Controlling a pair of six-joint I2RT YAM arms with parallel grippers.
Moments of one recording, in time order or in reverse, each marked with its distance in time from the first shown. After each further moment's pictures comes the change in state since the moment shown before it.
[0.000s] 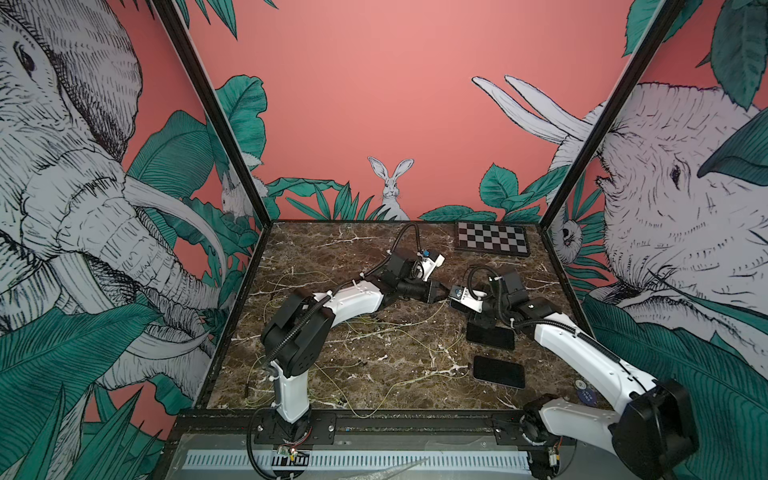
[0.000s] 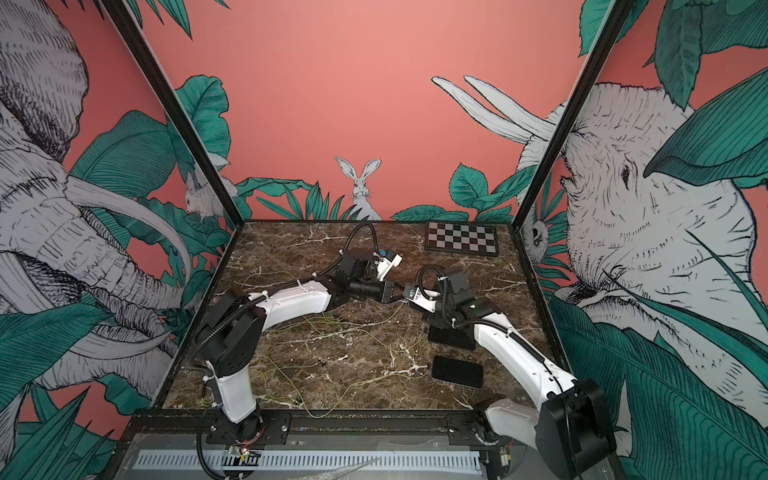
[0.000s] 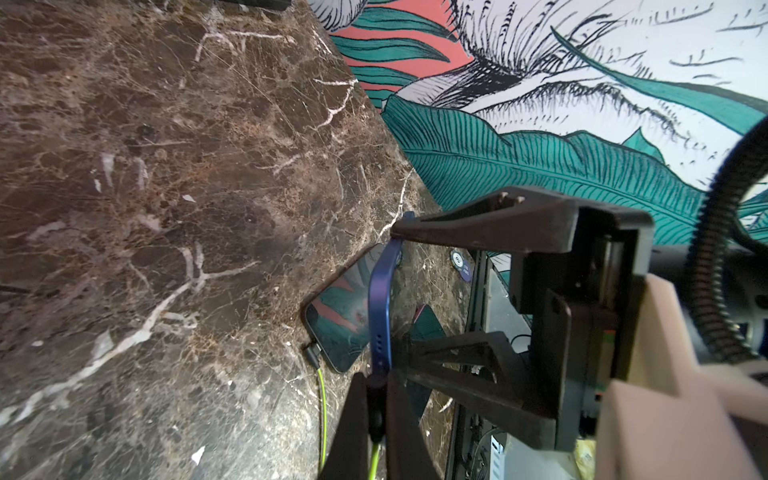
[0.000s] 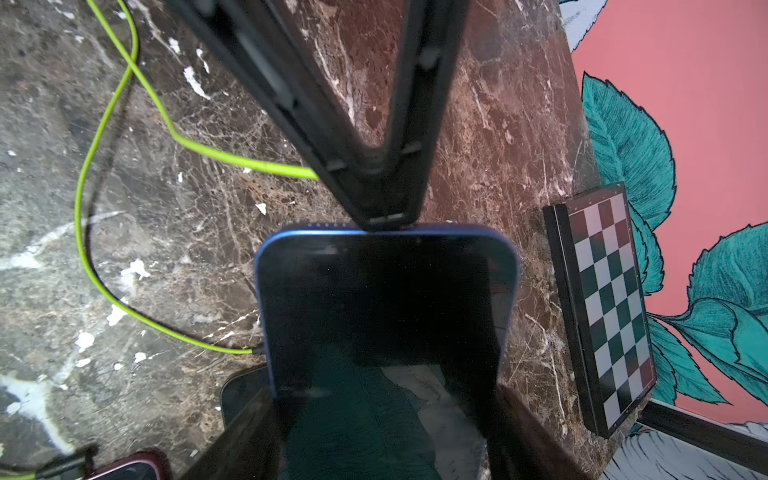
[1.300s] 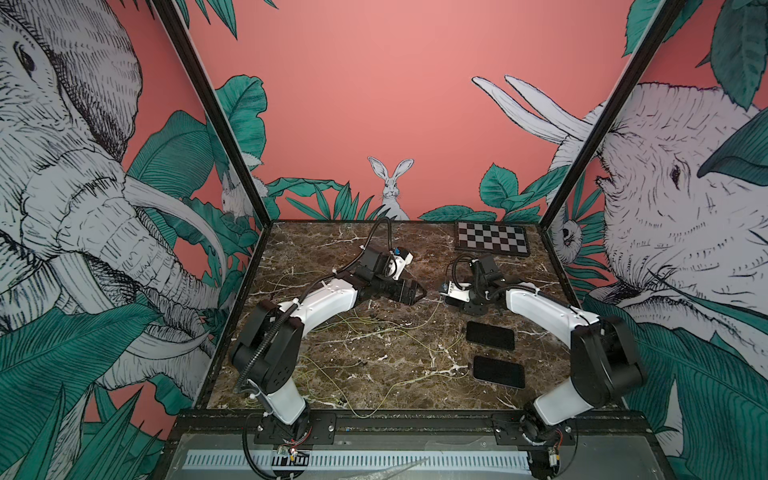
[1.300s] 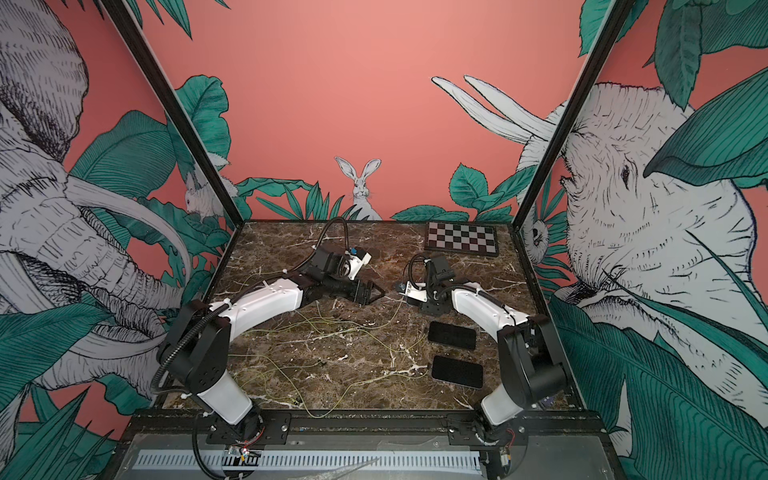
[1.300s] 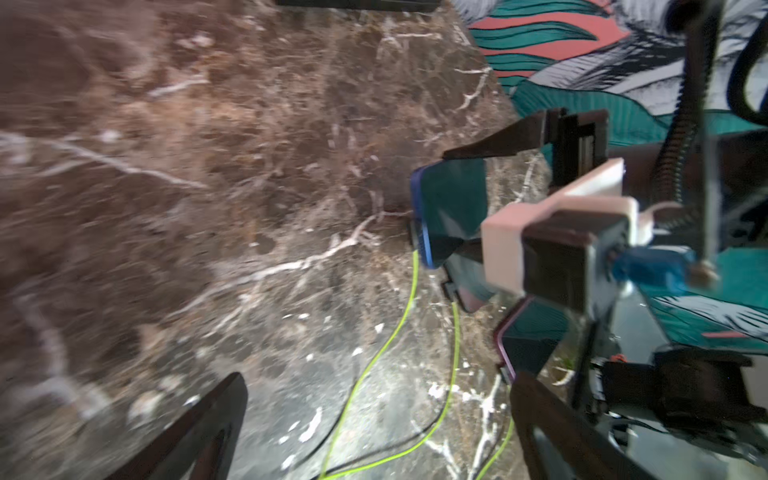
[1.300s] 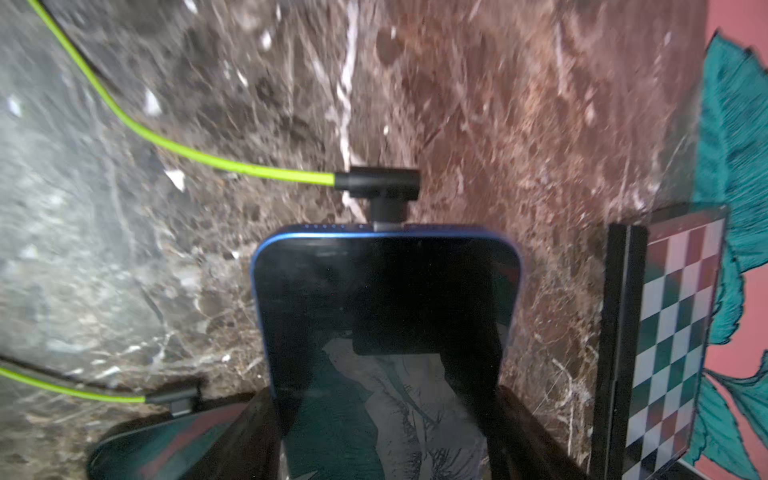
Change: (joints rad) left arm 0.172 -0.220 -0.116 -0.333 -0.272 0.282; right arm -0.076 0.405 0.178 -0.007 0.052 -0.180
